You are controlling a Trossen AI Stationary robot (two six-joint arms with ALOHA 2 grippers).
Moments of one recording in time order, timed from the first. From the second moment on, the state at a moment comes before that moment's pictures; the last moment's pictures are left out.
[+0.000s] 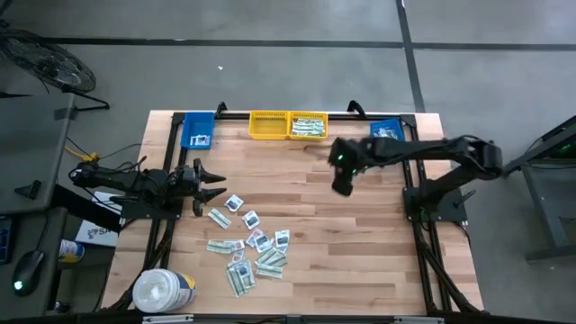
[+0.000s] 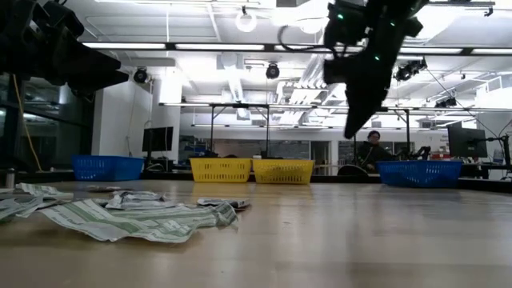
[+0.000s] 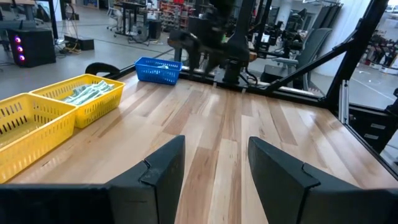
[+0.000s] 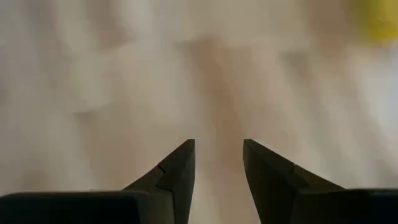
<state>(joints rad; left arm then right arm) -0.24 0.01 0.08 -0.11 -0.40 -0.19 -0.24 1.44 0.96 -0.67 0.05 0.13</state>
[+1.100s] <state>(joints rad) -0.24 0.01 0.08 -0.11 -0.40 -0.19 0.20 2.11 1.59 -0.65 0.01 -0.13</state>
